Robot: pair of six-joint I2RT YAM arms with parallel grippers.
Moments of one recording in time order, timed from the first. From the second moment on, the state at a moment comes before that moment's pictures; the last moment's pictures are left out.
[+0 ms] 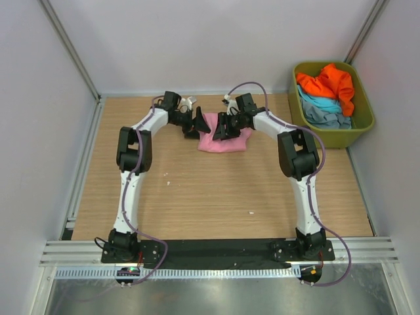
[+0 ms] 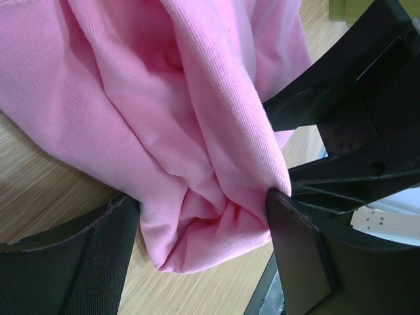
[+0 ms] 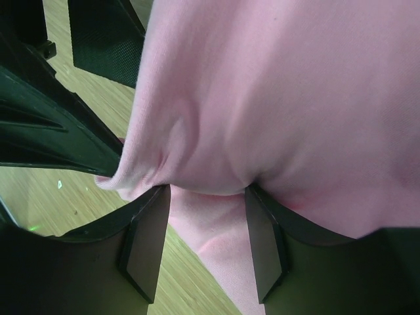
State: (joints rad) left arm -0.23 2.51 2.06 -0.58 0.94 -0.36; right arm 0.37 2.30 1.79 -0.39 -0.58 0.24
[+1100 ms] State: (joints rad) left arm -0.11 2.47 1.95 -0.51 0.98 -0.45; right arm 0.38 2.39 1.95 -0.25 -0.76 0.49
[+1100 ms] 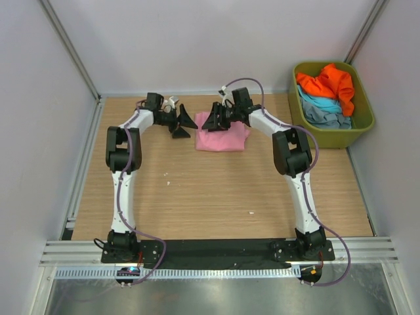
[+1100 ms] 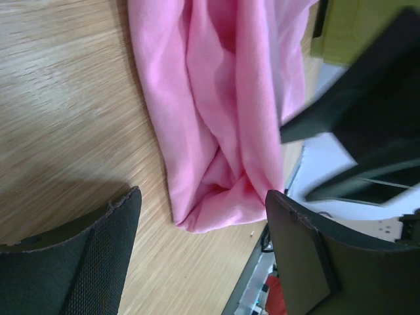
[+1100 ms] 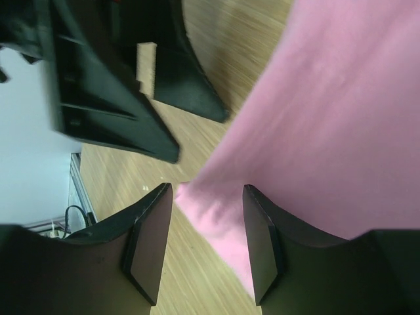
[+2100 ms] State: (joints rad) left arm -0.18 2.46 1.91 -0.40 1.05 -0.54; right arm 0.38 2.45 1.92 -0.21 -0.78 0.53
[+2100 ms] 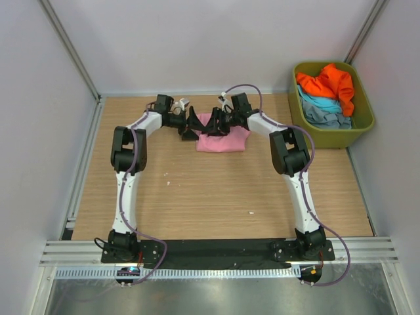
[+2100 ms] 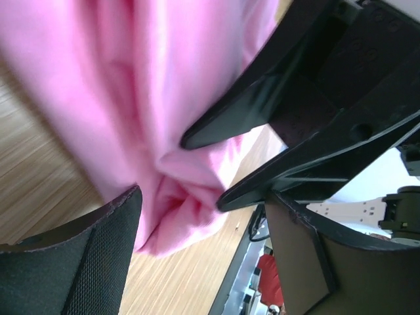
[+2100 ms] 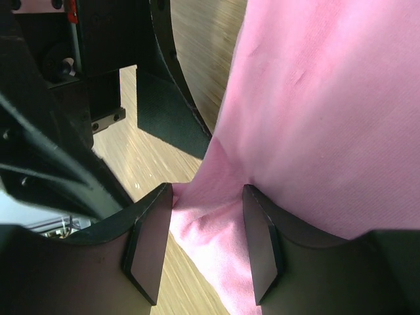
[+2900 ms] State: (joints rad) left arm -0.17 2.48 1.97 -0.55 0.97 -0.41; right arm 0.38 2.45 1.92 -0.21 -0.79 0.53
